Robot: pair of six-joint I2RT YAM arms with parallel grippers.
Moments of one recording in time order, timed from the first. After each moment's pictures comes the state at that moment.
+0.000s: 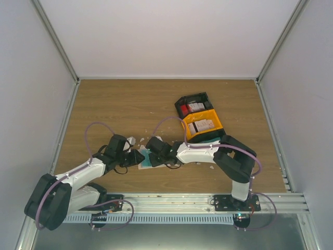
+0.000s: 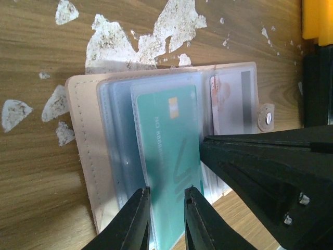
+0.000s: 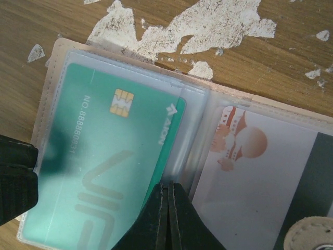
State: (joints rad) left arm -0.42 1.10 0.34 -0.16 0.42 -0.67; right arm 1.09 1.86 1.07 -0.27 0.09 0.66
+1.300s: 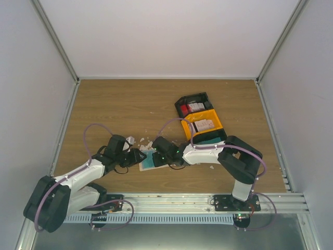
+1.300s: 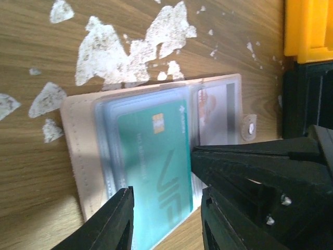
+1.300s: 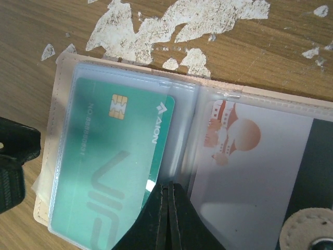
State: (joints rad) left arm -0.42 1.08 0.33 -0.12 0.44 -0.77; right arm 1.06 1.80 0.95 -0.13 0.01 0.69
